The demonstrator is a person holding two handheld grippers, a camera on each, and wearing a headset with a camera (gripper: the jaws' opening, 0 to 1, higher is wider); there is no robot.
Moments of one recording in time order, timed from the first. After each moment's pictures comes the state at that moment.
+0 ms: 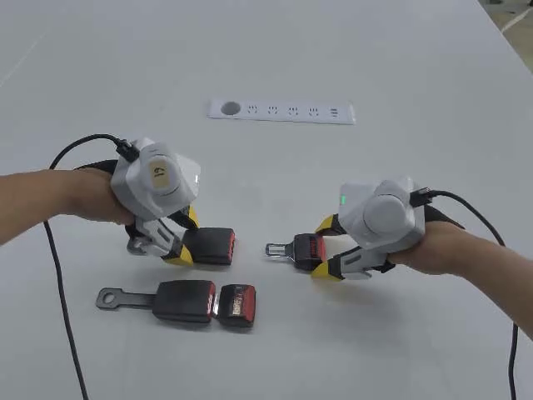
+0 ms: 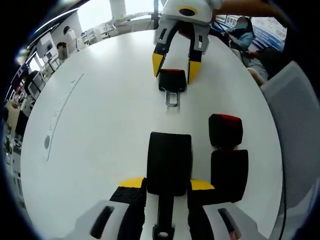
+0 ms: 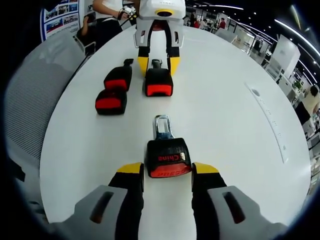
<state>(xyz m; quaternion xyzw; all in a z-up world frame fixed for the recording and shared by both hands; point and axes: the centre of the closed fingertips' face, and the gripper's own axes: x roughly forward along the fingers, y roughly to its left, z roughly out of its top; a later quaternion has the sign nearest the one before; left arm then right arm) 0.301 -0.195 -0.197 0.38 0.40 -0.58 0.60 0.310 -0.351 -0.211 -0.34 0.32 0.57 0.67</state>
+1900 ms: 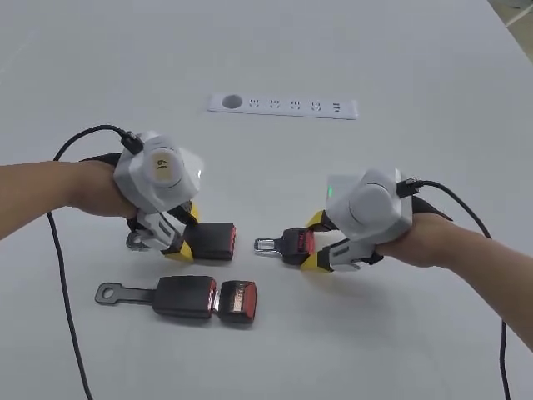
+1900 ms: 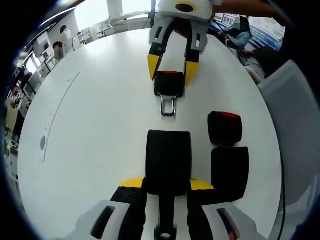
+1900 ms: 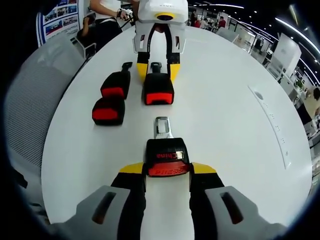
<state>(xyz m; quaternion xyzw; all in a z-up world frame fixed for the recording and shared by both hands) 0.306 -0.193 -0.204 0.38 0.41 -0.59 0.58 0.313 -0.333 -0.206 -0.33 0.32 0.58 0.67</state>
